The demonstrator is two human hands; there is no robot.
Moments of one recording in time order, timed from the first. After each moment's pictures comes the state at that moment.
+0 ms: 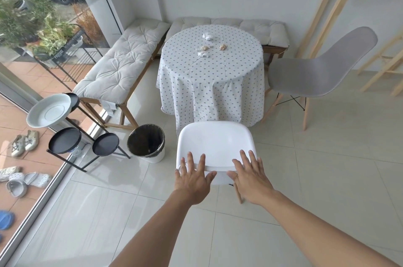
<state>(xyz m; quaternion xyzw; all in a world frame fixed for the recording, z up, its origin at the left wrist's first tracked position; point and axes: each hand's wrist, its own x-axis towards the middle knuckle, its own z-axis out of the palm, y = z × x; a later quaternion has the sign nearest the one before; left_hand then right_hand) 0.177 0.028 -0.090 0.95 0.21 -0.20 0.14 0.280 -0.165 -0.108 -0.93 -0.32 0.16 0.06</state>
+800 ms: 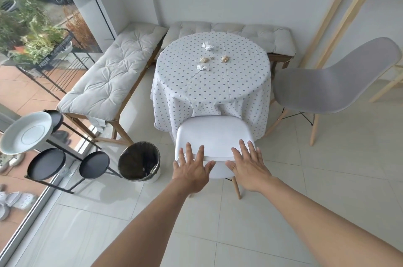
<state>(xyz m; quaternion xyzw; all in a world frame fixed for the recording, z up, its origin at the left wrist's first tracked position) 0.348 0.122 -0.094 0.95 0.21 -0.18 0.16 0.451 -0.065 -0.099 -0.93 -0.31 0.20 0.05</state>
